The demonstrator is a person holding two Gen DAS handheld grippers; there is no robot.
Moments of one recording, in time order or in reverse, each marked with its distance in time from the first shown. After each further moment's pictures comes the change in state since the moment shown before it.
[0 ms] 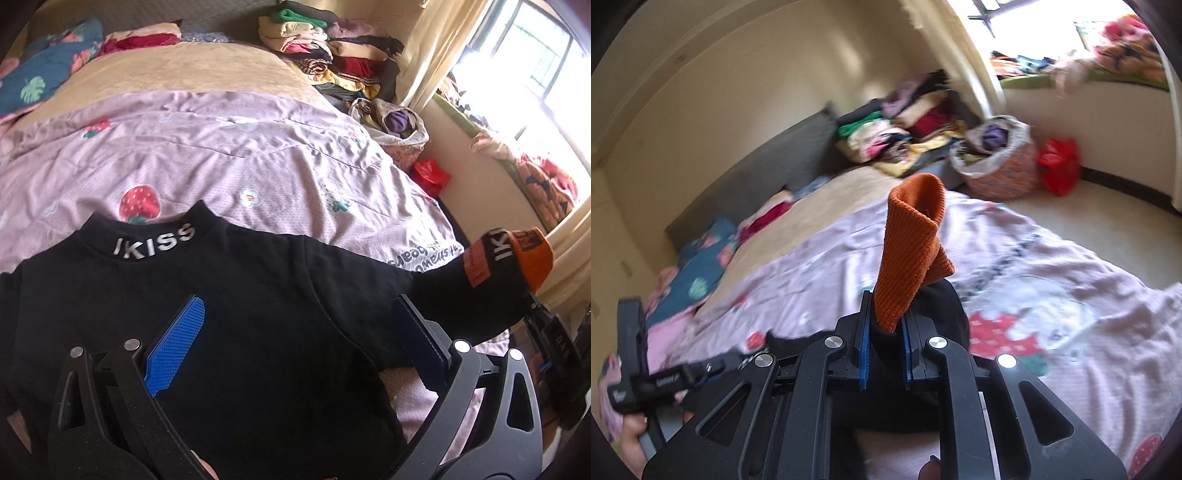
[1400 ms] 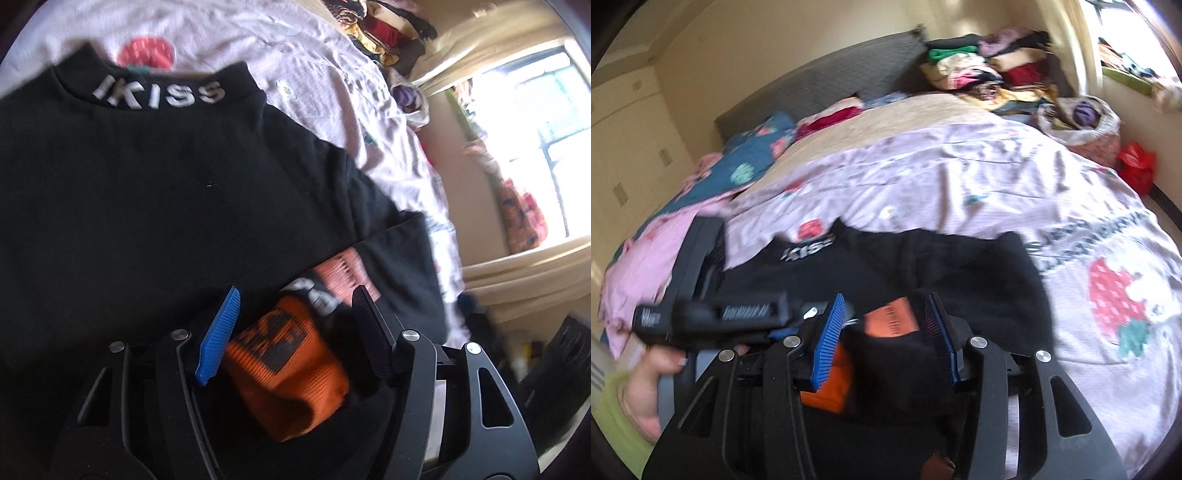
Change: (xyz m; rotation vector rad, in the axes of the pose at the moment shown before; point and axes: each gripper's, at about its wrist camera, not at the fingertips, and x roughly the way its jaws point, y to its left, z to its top) left arm 0.049 0.062 -0.047 -0.215 0.233 -0.179; right arm 0.042 0.080 -0.059 -0.204 0.276 0.109
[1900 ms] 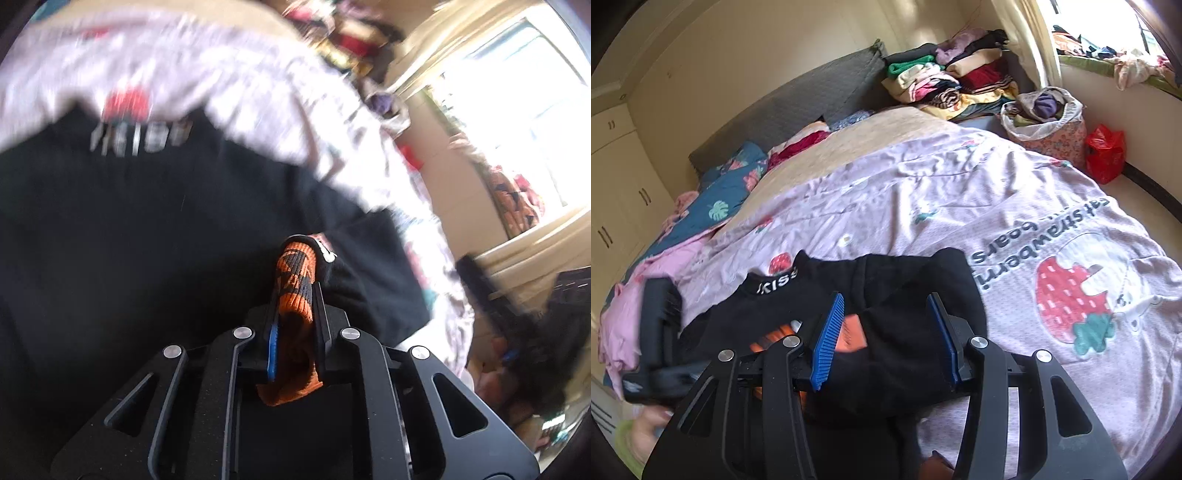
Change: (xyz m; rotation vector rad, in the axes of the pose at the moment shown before) left arm -0.039 -0.026 -0.015 0.113 -0.125 -0.032; right arm -0.027 -0.034 0.010 0.094 -0.066 -0.055
